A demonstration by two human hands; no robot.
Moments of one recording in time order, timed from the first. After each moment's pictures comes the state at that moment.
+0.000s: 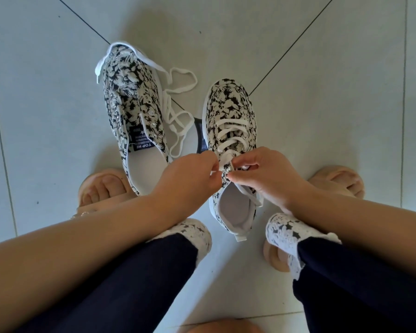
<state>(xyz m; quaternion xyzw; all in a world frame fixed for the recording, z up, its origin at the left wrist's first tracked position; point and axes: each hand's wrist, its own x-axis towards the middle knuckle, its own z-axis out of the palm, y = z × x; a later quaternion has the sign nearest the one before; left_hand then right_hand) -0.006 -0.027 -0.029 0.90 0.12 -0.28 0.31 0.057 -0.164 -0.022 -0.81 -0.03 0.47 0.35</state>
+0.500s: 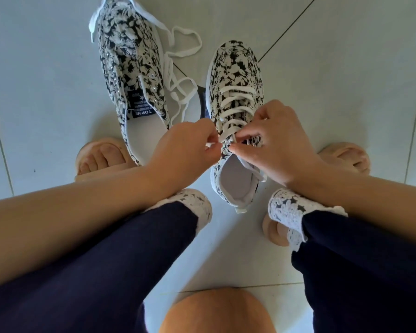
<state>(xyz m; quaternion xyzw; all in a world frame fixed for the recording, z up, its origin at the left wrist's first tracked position) -0.014 -0.023 -0.033 0.91 0.14 -0.24 0.33 0.057 -0.165 -0.020 -0.90 -0.23 0.34 0.17</state>
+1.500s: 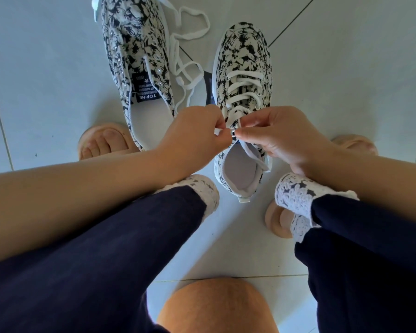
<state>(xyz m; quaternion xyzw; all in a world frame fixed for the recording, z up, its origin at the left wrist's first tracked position) -0.013 -0.026 -0.039 0.89 0.17 -0.23 0.35 0.057 -0.160 -0.018 -0.79 -0.01 0.49 0.37</state>
